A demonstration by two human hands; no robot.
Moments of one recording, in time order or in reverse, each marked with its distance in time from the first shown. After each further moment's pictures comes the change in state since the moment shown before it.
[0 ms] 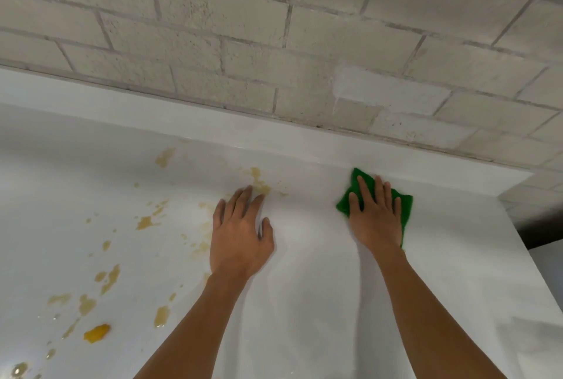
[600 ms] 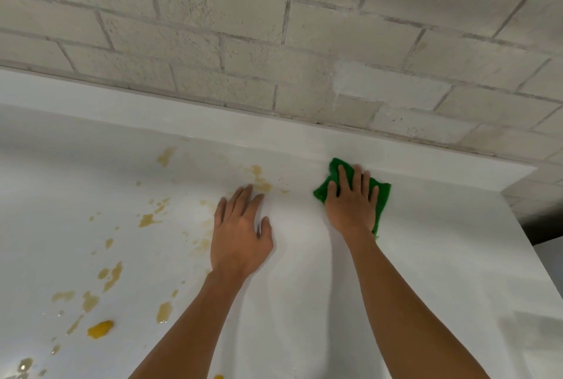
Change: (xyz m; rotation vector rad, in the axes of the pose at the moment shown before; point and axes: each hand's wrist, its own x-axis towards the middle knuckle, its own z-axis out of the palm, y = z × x) left_hand -0.002 -0.005 0.001 -0.073 0.017 0.030; right_hand 0.006 -0.060 0.009 0.021 -0.016 0.007
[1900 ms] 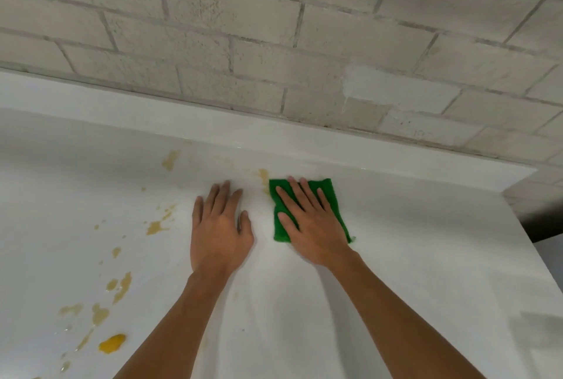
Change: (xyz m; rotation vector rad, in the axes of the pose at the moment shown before) left_hand 0.011 -0.045 -0.022 0.084 0.035 -0.071; right_hand -0.054 -0.058 0.024 -0.040 -0.039 -0.577
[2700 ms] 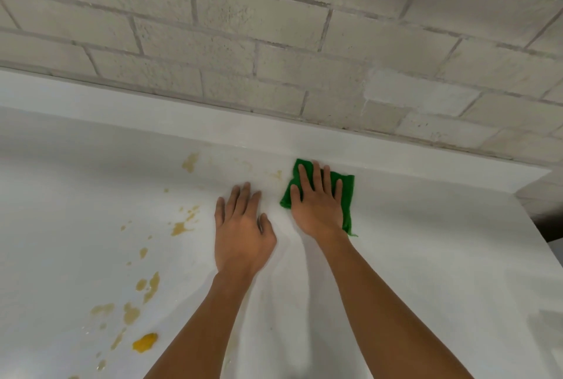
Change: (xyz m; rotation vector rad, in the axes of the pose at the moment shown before) left_hand 0.000 -0.003 -0.003 -0.077 -0.010 -0.007; right_hand 0.059 -0.037 -0.001 0.023 -0.016 0.388
